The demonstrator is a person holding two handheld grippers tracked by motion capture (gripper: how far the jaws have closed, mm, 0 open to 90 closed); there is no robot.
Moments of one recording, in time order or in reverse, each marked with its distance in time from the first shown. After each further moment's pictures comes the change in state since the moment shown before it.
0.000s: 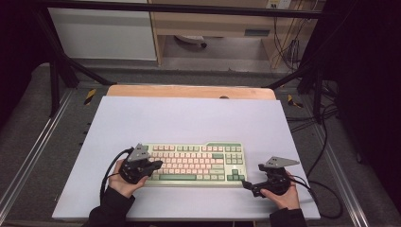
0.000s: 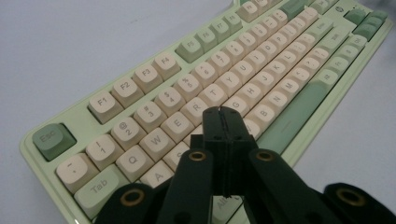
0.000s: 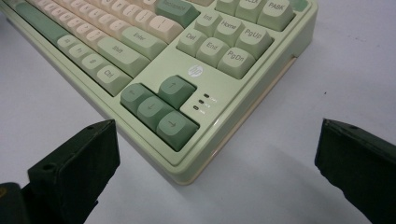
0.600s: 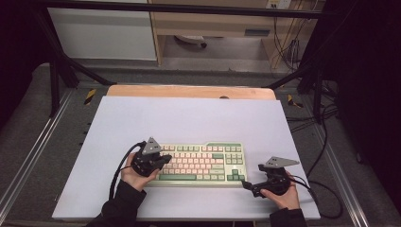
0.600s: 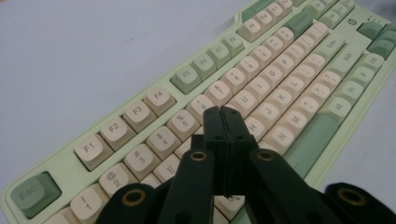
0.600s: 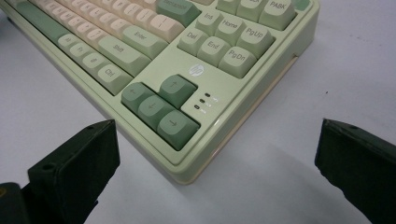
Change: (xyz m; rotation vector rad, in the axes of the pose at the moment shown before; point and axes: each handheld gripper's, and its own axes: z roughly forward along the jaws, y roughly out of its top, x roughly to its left) left arm -0.006 0.026 0.023 0.018 0.028 0.021; right arm 0.000 0.000 0.000 0.005 0.003 0.003
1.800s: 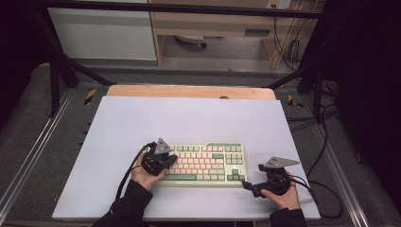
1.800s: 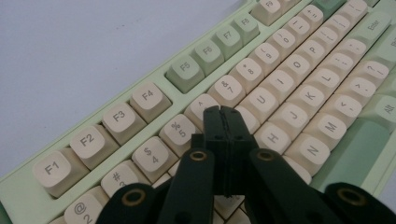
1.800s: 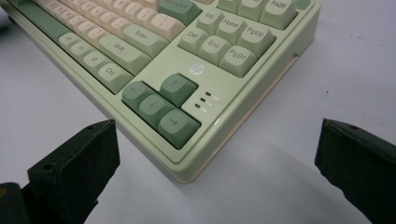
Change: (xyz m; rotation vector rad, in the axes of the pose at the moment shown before) left arm -0.003 -0.004 0.035 0.039 0.031 0.014; right arm 0.000 0.000 0.000 0.001 0.001 -0.002
